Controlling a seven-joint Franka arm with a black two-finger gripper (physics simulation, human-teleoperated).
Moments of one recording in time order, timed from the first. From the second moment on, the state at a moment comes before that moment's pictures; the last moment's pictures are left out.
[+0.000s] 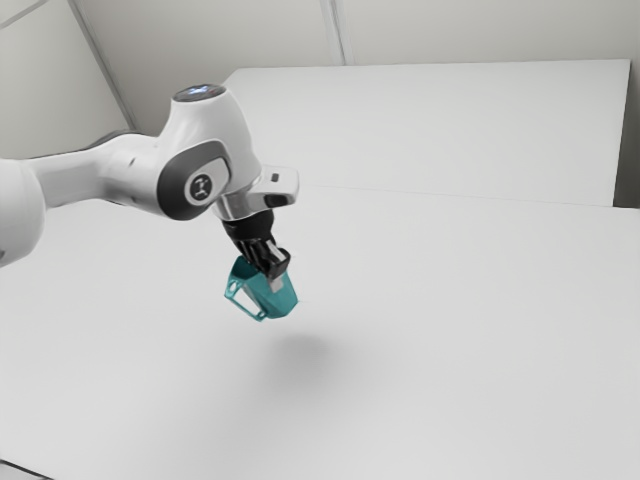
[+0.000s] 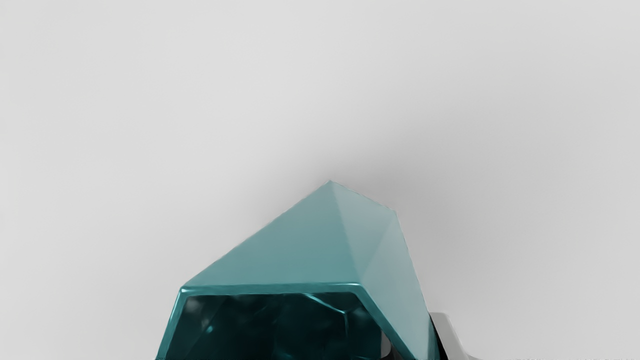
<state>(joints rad) 0.07 -0.13 -0.31 -2.17 -0.06 2.03 0.21</state>
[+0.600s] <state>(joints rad) 0.11 -0.21 -0.30 -2.34 0.06 2.05 0.03</state>
